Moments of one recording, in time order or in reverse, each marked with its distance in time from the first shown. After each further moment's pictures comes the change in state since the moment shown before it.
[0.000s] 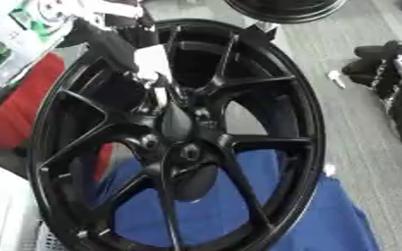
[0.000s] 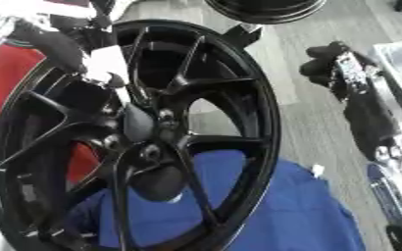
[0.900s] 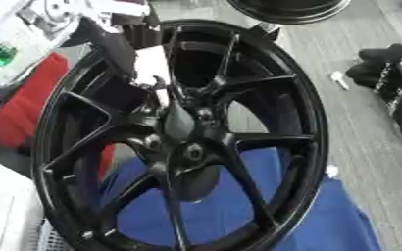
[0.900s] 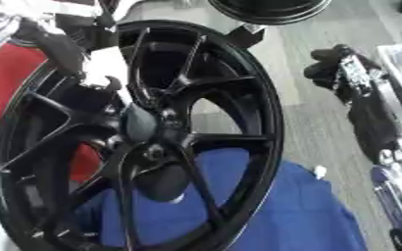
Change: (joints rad) left arm -0.001 0.000 0.000 -0.026 -0.086 -0.017 -0.017; right arm 0.009 0.001 0.000 0.000 -0.003 0.002 -0.006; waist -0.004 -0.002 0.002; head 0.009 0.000
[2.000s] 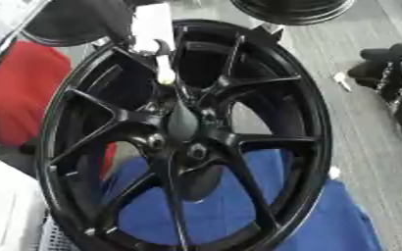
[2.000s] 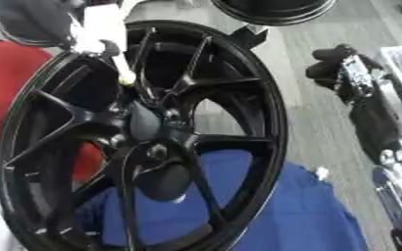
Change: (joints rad) left arm -0.054 0.024 0.116 -0.107 0.017 0.061 0.061; right arm 0.000 0.000 0.000 0.000 -0.001 -0.001 -0.001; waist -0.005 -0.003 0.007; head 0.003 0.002
